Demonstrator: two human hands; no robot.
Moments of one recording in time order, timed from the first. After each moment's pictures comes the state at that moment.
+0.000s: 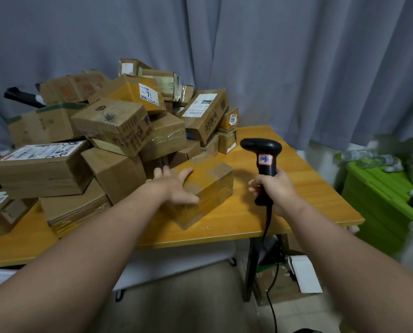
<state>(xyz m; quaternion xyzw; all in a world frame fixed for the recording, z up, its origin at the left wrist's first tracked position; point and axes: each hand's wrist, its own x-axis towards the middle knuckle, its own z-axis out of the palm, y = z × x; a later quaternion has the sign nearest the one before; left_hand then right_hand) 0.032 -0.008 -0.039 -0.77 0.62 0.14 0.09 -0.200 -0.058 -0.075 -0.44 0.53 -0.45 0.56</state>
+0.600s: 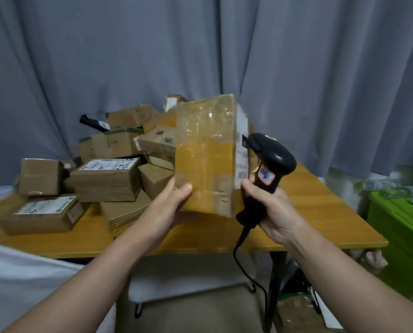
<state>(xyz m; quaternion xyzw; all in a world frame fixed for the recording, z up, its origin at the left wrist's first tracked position) 0.057 0.151 0.001 -0.49 0.53 0.43 -0.55 -0.135 0.065 -0.012 -0.48 0.20 -0.49 0.70</state>
